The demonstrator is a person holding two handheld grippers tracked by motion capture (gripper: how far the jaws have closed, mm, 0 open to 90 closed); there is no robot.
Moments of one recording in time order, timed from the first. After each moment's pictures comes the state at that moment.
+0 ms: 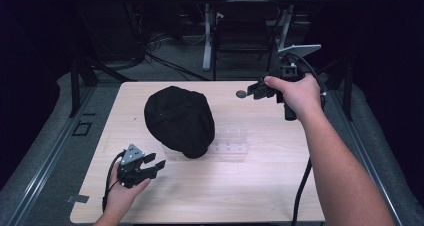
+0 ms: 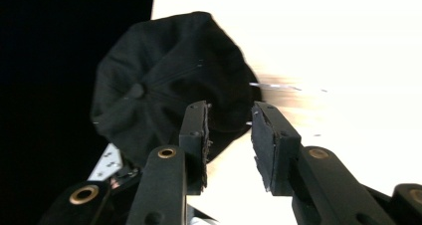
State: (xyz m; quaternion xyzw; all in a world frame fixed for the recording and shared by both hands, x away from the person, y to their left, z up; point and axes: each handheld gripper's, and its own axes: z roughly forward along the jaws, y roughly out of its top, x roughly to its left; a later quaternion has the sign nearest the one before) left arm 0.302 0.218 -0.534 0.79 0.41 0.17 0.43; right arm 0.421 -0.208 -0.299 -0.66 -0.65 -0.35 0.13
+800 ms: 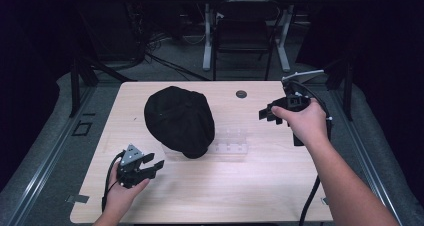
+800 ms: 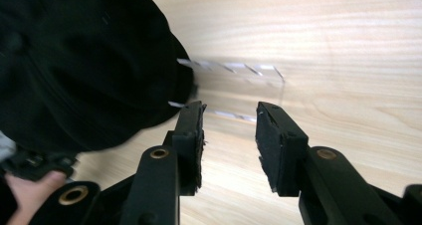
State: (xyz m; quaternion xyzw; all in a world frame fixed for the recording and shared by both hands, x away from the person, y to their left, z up) left arm 0.304 0.220 -0.538 0.78 0.42 0.19 0.43; right arm 0.391 -0.229 -0.355 -0.66 -0.69 -0.30 0.04
